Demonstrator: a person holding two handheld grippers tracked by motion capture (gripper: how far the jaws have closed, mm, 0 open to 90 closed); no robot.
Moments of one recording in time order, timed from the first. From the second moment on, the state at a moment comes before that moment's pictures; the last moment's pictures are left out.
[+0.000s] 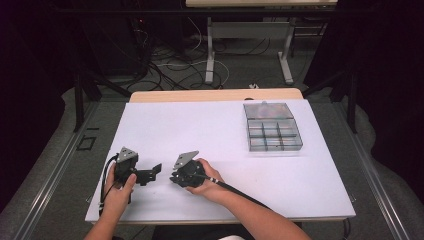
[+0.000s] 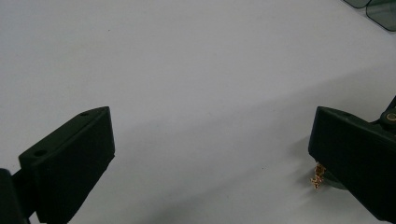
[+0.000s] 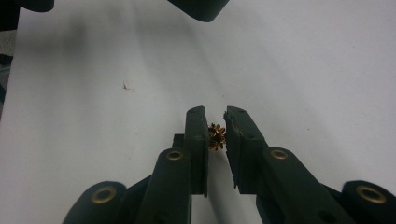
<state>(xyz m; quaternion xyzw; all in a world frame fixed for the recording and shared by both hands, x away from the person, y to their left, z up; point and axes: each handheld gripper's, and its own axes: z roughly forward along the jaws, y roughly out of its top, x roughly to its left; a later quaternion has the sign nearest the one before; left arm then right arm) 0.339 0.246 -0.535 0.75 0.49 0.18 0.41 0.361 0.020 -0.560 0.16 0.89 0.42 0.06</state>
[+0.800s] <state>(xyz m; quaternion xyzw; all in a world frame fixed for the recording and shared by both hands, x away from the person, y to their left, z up) 0.339 0.245 -0.536 0.75 0.49 0.18 0.41 0.379 -0.010 -0.552 0.20 0.88 0.42 0.08</state>
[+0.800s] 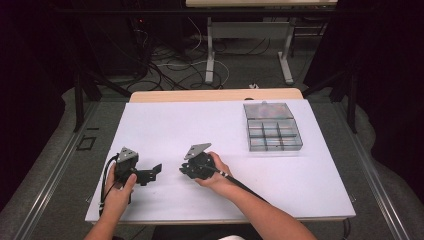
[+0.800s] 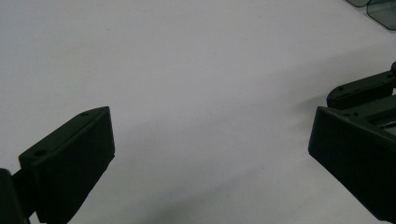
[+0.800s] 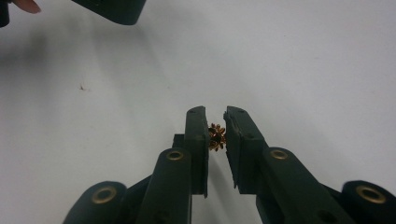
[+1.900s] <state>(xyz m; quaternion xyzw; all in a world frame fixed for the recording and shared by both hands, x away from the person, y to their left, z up) 0.339 0.244 -0.537 0.74 0.50 0.19 0.41 0.409 -0.084 -0.538 0.30 0.84 0.43 0.13</state>
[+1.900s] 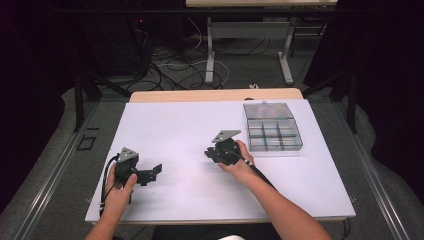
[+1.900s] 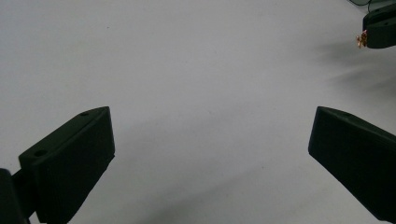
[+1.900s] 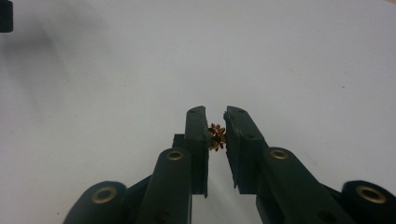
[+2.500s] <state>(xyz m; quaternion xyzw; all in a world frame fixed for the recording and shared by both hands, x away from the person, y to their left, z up) 0.339 0.244 -0.537 0.75 0.49 0.18 0.40 0.417 -0.133 -0.522 0.34 0.82 0.43 0.15</state>
